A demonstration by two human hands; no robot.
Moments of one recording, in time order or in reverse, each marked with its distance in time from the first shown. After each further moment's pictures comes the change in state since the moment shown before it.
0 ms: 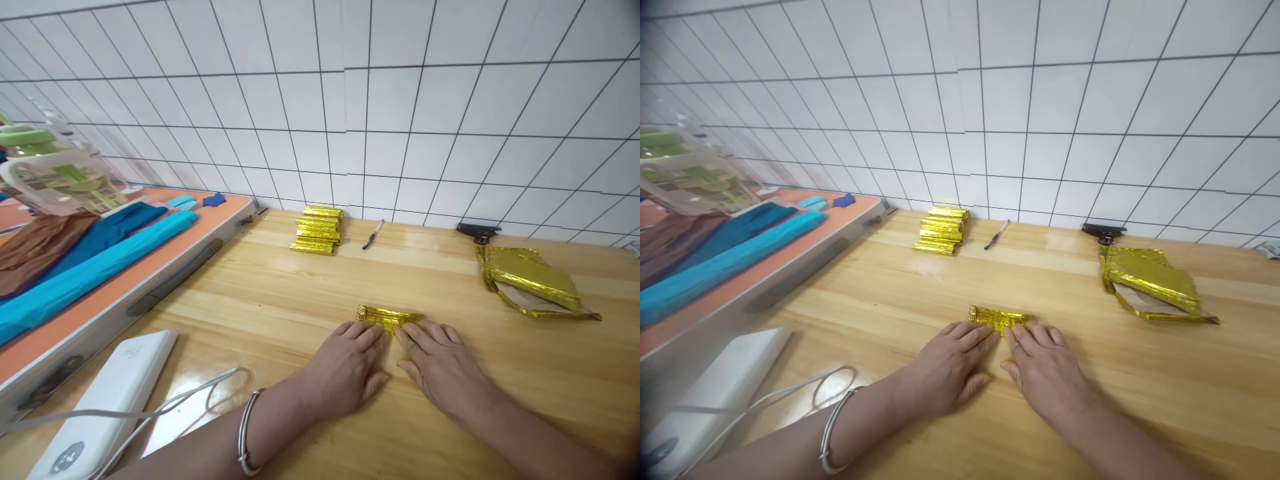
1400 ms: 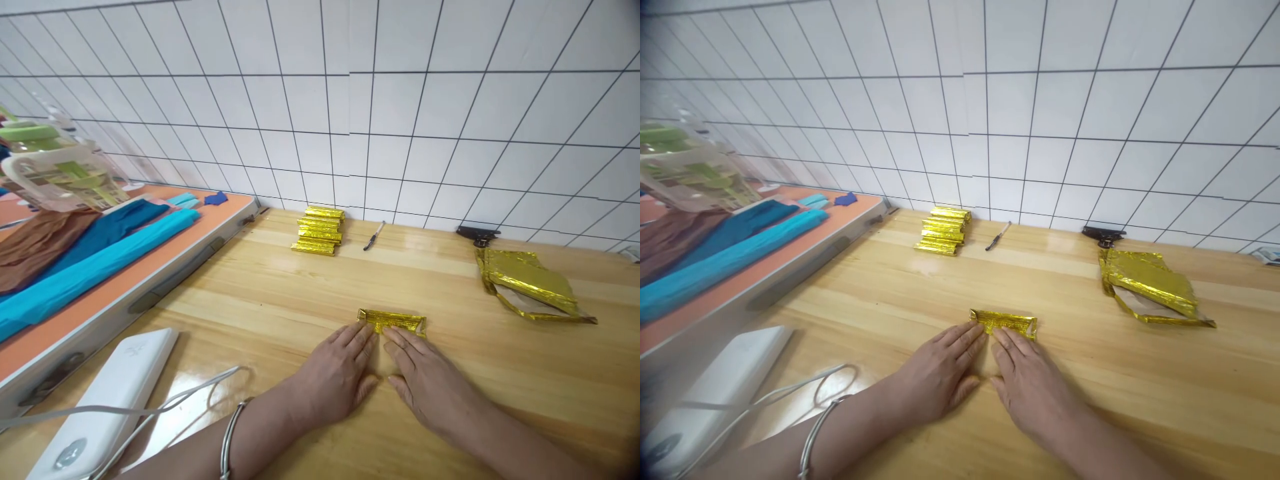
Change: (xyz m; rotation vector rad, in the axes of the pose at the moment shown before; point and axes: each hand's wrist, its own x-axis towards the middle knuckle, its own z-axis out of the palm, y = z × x) left_hand -0.017 -0.006 0.008 0.116 0.015 0.000; right_hand 0.003 -0.023 0.001 0.108 -0.043 -0.041
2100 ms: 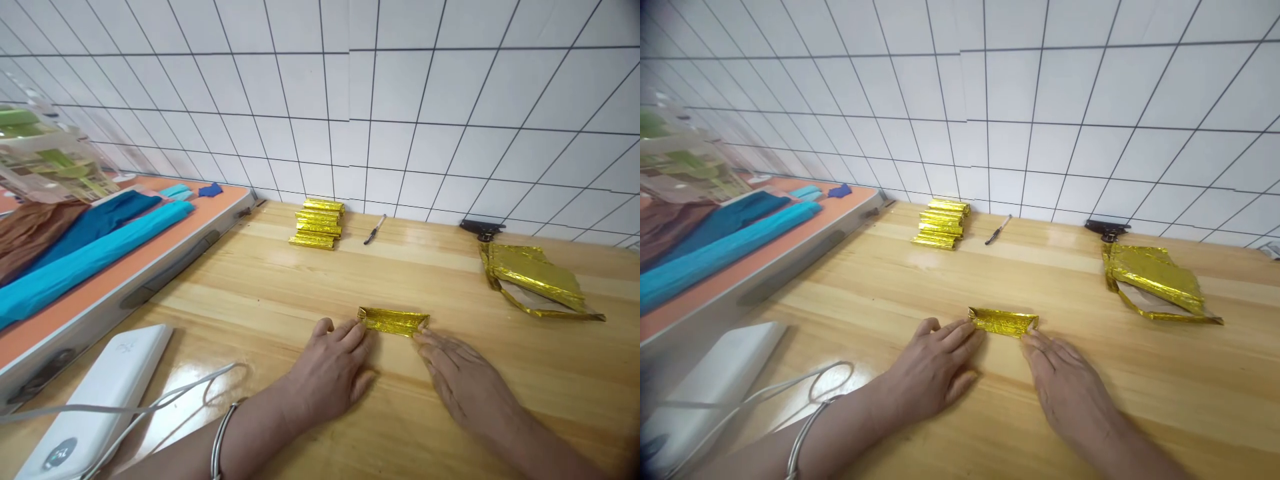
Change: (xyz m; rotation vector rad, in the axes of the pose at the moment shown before) left_hand 0.001 0.003 -0.018 -0.001 -0.059 -0.108; right_hand -0.036 0.036 -0.001 0.026 0.085 0.021
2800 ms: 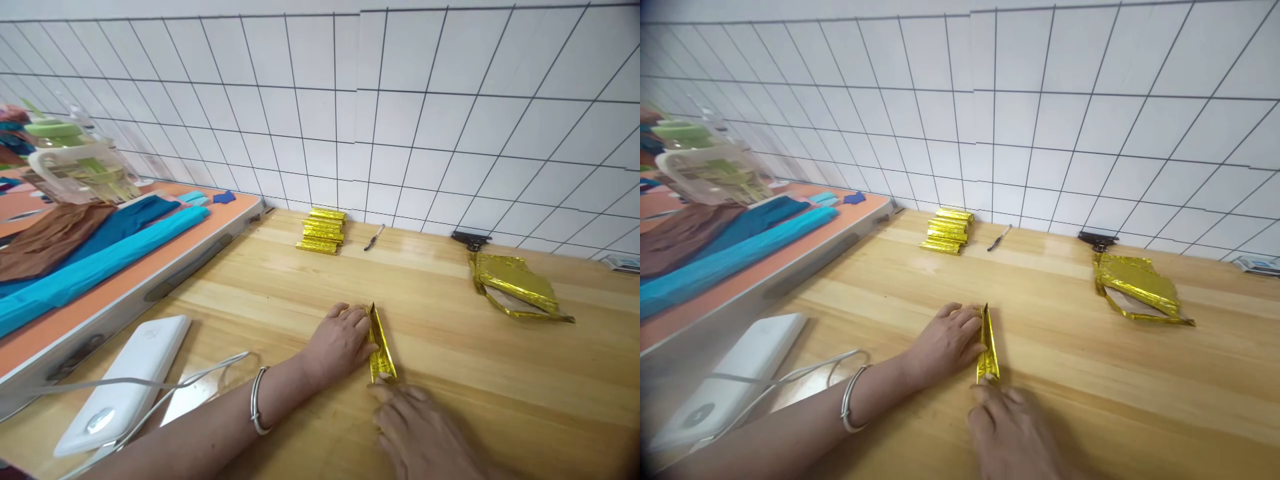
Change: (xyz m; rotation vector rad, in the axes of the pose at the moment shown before) left_hand 0.014 -0.005 0.007 -0.046 0.161 -0.003; right_hand -0.004 -0.096 -0.012 0.101 0.038 -0.140
